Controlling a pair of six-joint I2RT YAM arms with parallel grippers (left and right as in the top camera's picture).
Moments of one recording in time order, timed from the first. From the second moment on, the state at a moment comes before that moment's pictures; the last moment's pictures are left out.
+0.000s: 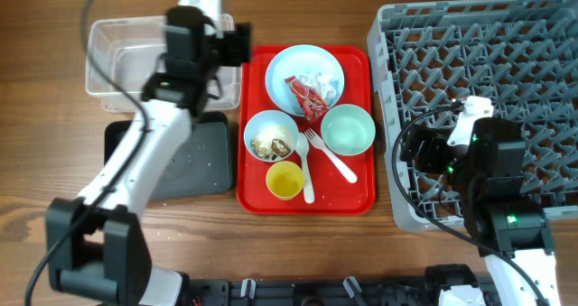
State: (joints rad) left arm -0.26 1.65 1.20 -0.03 0.09 -0.21; right arm 0.06 0.84 0.78 -0.64 -0.07 0.25
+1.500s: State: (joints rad) left arm -0.33 1.75 1.20 0.04 0.12 -0.21; right arm 0.06 0.84 0.78 -0.65 -0.07 0.25
